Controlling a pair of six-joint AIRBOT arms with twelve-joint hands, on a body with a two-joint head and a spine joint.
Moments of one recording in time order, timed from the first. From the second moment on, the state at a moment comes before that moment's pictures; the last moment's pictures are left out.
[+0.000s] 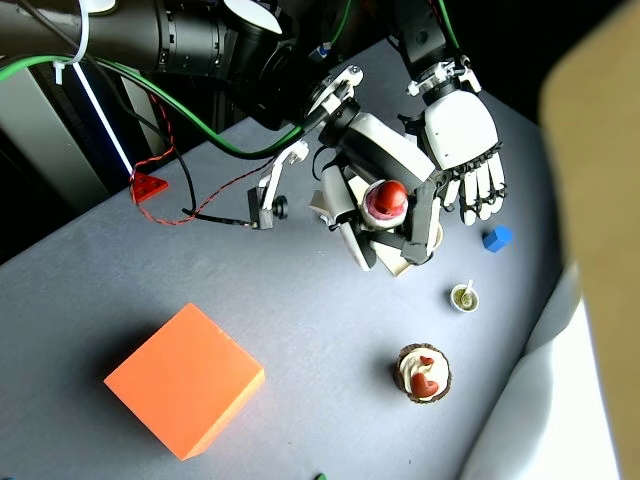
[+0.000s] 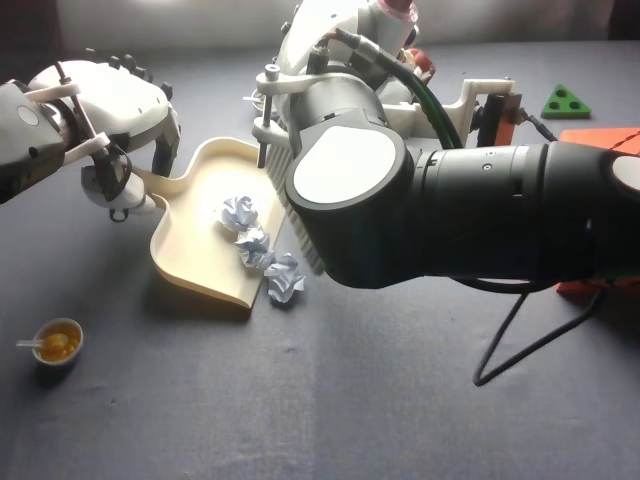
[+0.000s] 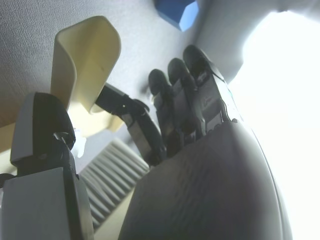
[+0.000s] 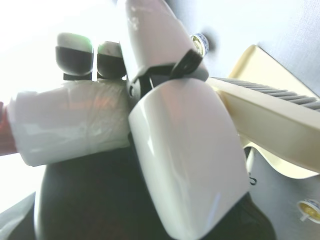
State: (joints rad) left arm 0.42 -1.14 1.36 -1.02 -0.31 2.06; right arm -0.17 -1.75 1.31 -1.64 -1.11 -0.26
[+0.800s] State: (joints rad) left arm 0.42 -1.14 1.36 -1.03 -0.31 2.06; right arm -0.21 -1.74 1.26 -1.61 -1.15 -0.34
